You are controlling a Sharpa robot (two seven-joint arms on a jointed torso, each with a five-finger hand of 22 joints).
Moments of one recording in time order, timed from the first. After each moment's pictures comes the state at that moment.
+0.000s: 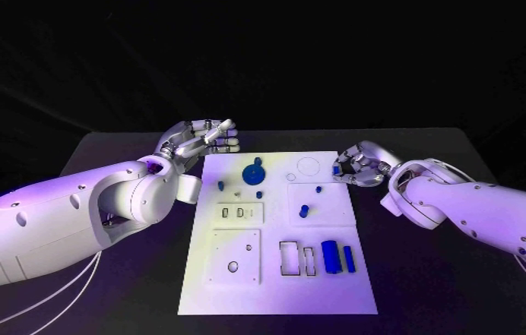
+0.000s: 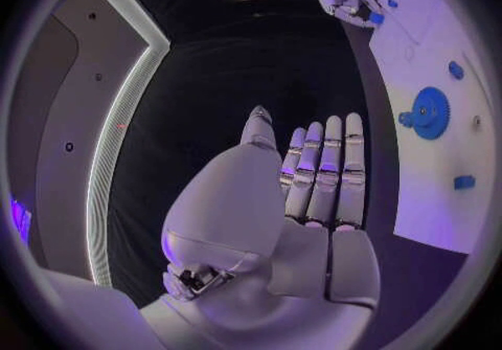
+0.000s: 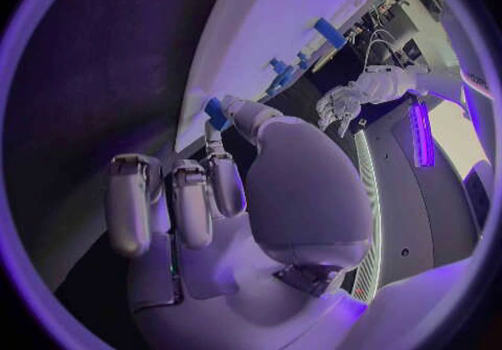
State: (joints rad) left arm 1.17 -0.94 0.01 1.64 -0.02 -0.36 0.37; left_hand 1.56 0.08 -0.27 0.28 0.26 0.81 0.21 0.27 0.27 1.02 0.19 0.07 0.08 0.95 0.14 0.21 0.36 0.17 0.88 0.24 0.31 0.10; right arm 1.20 -0.86 -0.13 1.36 -1.05 -0.40 0.04; right_hand 1.31 -0.19 0.55 0.07 0.19 1.03 0.11 0.21 0.46 1.42 0.03 1.41 1.31 1.47 -0.03 1.56 1.31 0.05 1.46 0.08 1.45 1.31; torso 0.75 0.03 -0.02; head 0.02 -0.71
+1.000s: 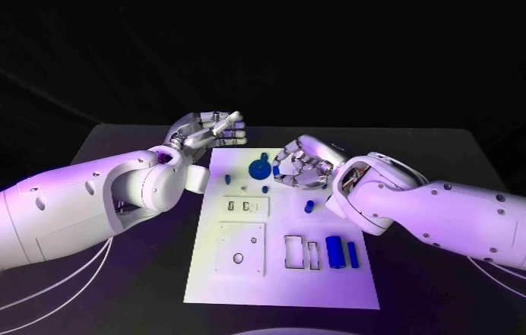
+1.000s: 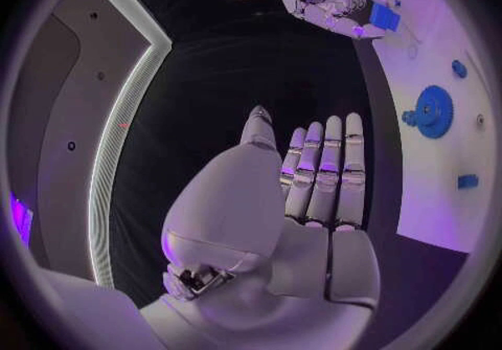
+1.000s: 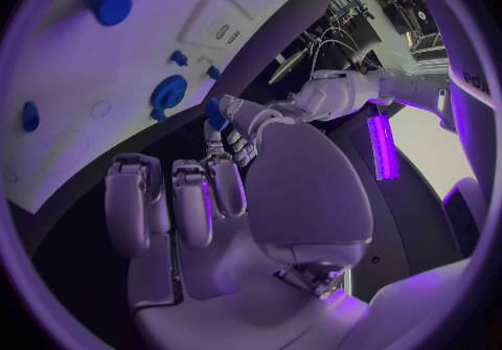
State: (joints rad) left arm 1.17 -0.91 0.01 1.60 -0.02 -0.36 0.36; left_hand 1.56 0.08 -0.28 0.28 0.26 0.80 0.20 0.27 0.27 1.02 0.19 0.07 0.08 0.95 0.14 0.20 0.36 0.17 0.88 0.24 0.31 0.10; right arm 1.24 -0.69 -0.12 1.62 -1.17 -0.46 -0.13; right_hand 1.31 -0.17 0.55 0.06 0.19 1.03 0.11 0.21 0.46 1.42 0.03 1.41 1.31 1.47 -0.03 1.56 1.31 0.05 1.47 0.08 1.45 1.31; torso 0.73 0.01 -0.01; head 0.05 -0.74
